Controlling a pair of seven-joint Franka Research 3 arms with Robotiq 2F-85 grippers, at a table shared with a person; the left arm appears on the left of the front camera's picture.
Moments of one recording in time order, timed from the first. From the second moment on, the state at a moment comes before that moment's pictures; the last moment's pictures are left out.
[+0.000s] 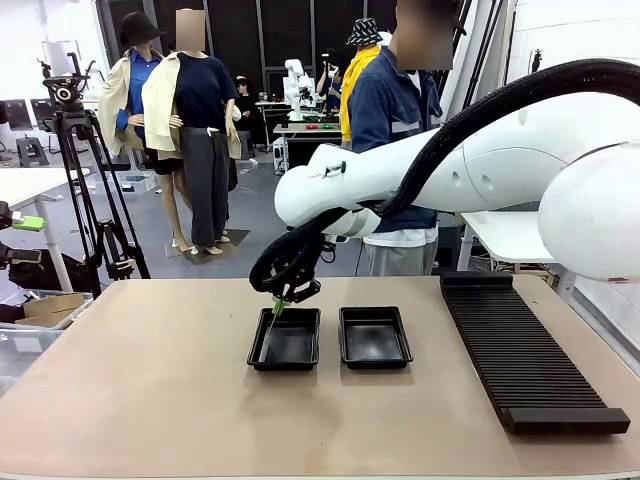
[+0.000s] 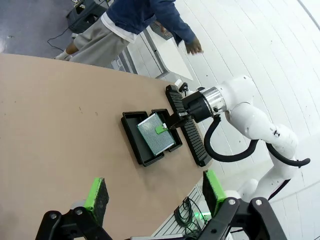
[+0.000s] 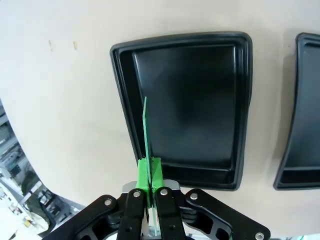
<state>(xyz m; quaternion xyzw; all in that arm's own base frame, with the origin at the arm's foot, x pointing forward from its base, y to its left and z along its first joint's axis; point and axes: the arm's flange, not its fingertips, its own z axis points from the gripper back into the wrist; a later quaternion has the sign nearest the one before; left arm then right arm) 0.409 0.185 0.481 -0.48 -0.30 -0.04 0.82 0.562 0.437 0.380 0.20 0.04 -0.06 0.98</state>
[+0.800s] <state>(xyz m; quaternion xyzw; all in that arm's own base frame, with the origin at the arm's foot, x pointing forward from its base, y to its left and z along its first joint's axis) 0.409 0.185 0.481 -0.48 -0.30 -0.04 0.82 0.572 0.437 0.361 0.22 0.03 -0.06 0.97</state>
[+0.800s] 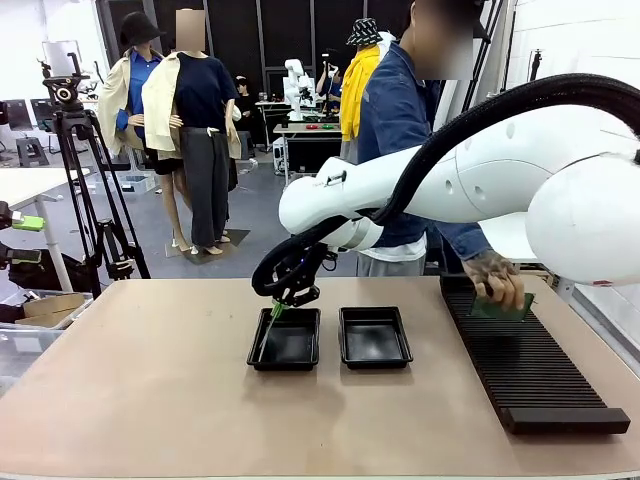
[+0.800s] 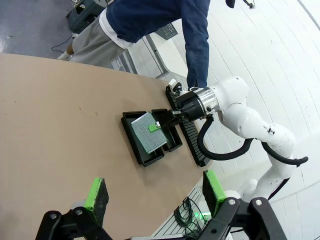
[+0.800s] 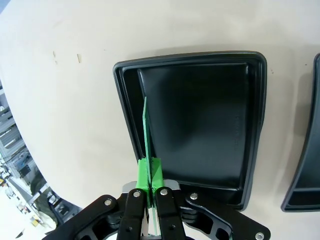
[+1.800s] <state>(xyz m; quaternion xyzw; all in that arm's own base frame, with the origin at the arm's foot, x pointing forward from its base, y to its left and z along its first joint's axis) 0.409 0.185 0.481 -0.48 -0.30 -0.04 0.82 0.572 0.438 0.360 0.22 0.03 -0.06 0.97</state>
